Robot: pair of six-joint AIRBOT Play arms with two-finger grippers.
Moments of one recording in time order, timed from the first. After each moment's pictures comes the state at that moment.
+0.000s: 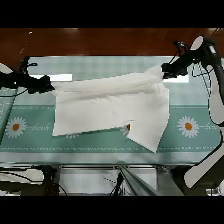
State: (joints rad) left arm 0.27 -1.59 1.26 1.05 -1.08 -1.35; right arm -0.08 -1.97 1.94 -1.34 1.42 1.52
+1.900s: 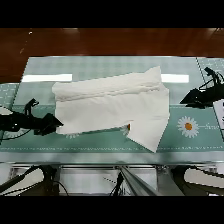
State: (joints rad) left arm 0.40 -1.22 0.55 0.96 -1.16 -1.26; right arm -0.45 -1.42 1.15 -1.10 1.43 1.20
